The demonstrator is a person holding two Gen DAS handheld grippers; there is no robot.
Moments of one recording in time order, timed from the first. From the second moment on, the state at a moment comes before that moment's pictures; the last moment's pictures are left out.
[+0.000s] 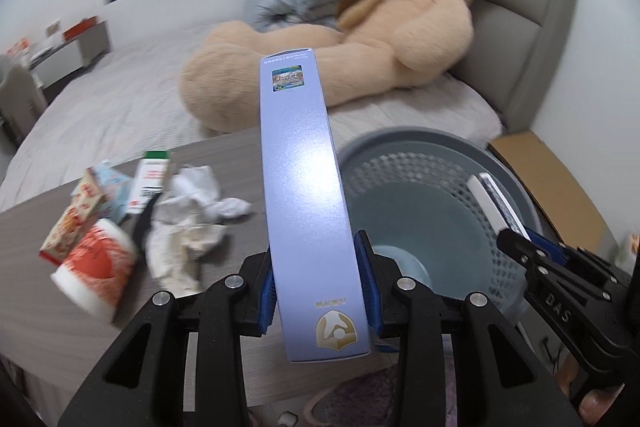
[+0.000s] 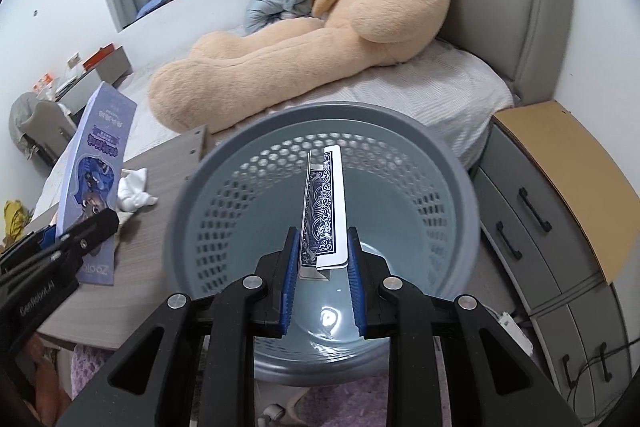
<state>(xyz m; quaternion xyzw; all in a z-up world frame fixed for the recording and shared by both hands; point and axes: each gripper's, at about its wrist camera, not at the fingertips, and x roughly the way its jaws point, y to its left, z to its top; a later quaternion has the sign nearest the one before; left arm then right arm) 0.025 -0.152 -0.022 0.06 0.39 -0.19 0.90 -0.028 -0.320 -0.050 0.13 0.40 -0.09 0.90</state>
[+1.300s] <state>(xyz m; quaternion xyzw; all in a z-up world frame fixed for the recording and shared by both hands) 0.045 -0.192 -0.044 0.08 0.43 -0.20 0.88 -0.023 -0.357 -0.065 0.15 0.40 -0.10 0.90</state>
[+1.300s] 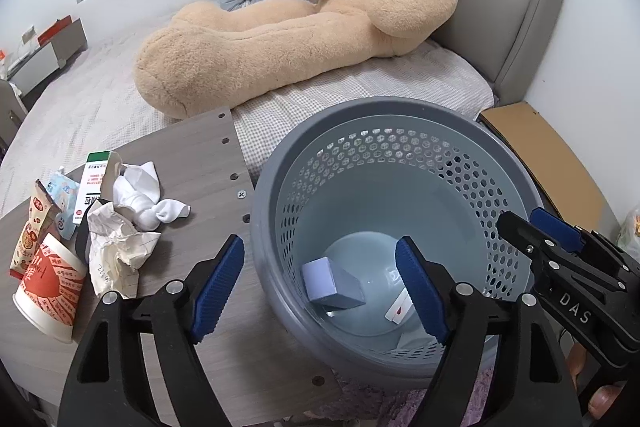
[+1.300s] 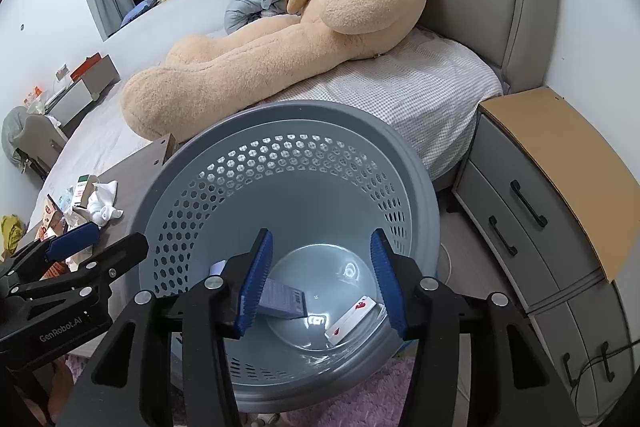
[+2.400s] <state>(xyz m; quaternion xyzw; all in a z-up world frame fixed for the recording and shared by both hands) 0.016 -0.102 -0.017 0.04 0.39 -0.13 0.91 -0.045 -0.292 -0.039 0.11 0.37 -0.08 0.92</state>
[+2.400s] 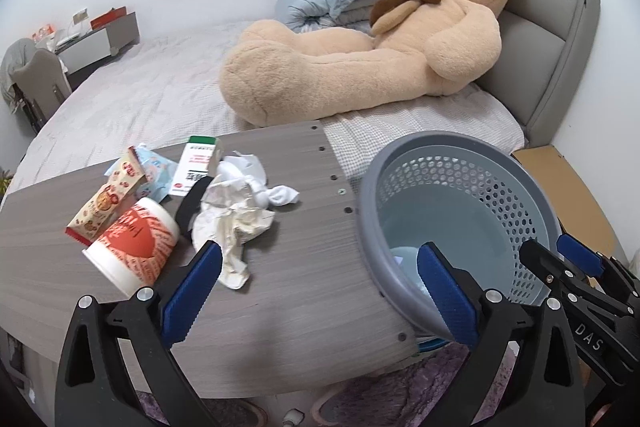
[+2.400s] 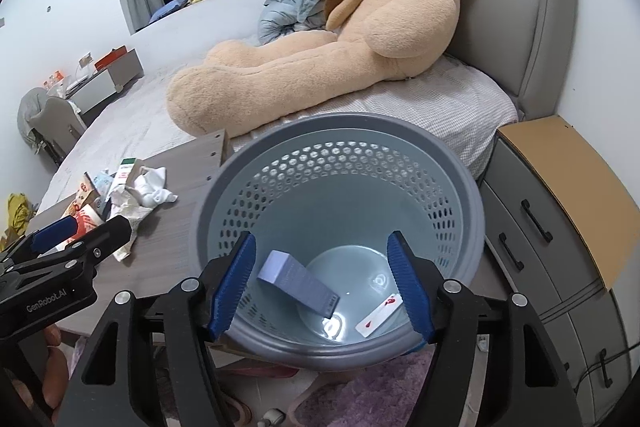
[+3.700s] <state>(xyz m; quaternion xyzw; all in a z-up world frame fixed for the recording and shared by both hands) 0.048 0.052 -0.042 0.01 0.42 -0.05 0.91 -0.010 -0.154 -0.057 0.07 0.40 0.03 0.91</state>
